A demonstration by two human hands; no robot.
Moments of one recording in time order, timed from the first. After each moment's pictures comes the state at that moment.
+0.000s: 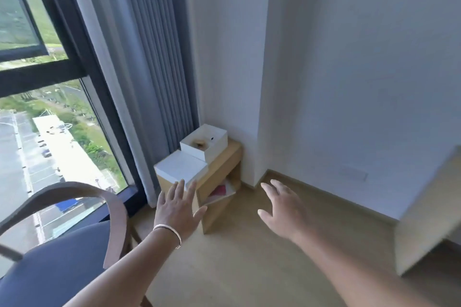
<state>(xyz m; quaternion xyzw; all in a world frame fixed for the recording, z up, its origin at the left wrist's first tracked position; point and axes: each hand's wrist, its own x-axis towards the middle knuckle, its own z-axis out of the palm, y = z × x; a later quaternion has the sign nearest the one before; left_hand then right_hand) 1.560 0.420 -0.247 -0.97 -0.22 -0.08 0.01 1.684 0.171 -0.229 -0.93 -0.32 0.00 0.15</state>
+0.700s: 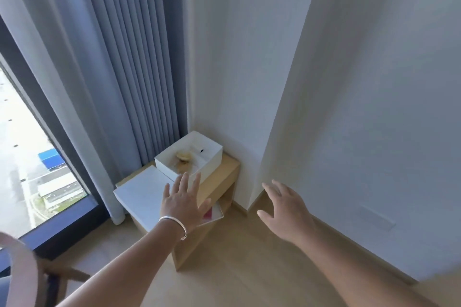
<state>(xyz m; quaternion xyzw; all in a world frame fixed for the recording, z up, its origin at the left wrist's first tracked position) 1.934 0.580 -0.329 -0.97 -0.24 -0.05 -0.04 2.047 0.337 -0.279 -0.94 -0.33 0.05 0.09</state>
